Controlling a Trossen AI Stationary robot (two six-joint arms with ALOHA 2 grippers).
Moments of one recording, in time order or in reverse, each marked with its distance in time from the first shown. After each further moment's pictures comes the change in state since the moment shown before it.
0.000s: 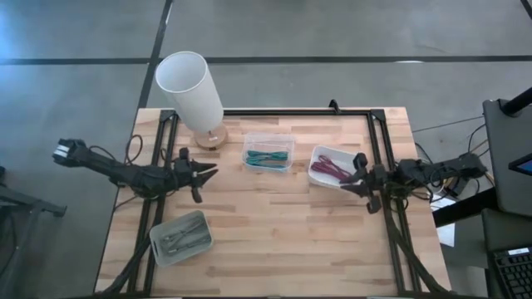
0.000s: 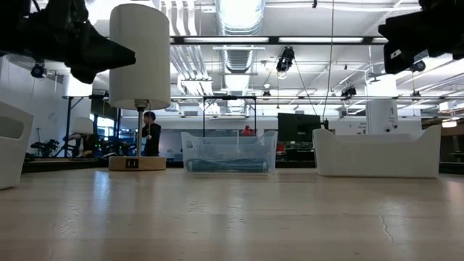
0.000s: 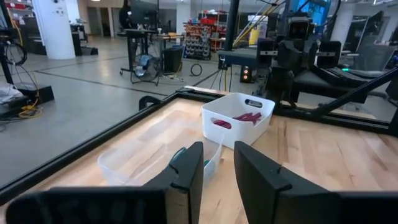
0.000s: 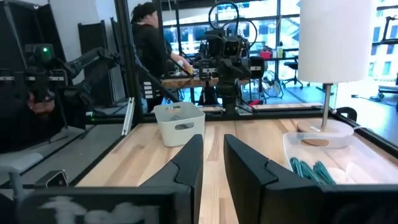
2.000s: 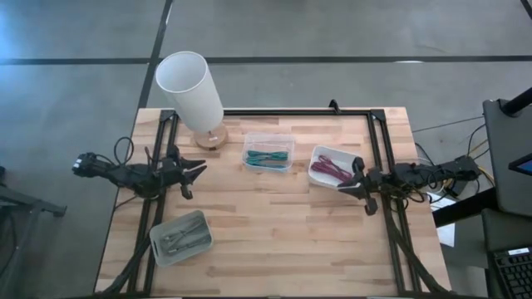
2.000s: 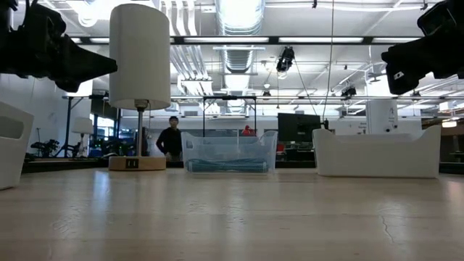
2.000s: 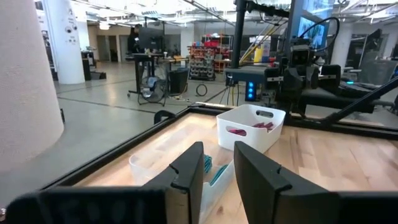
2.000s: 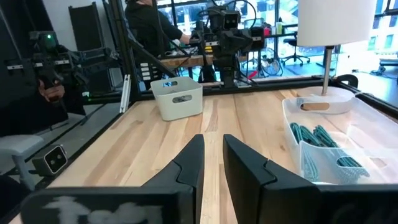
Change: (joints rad) left arm 0.000 -0.482 -0.140 -0.288 -0.016 0.115; right arm 0.000 -0.109 -0.082 -0.113 0.007 0.052
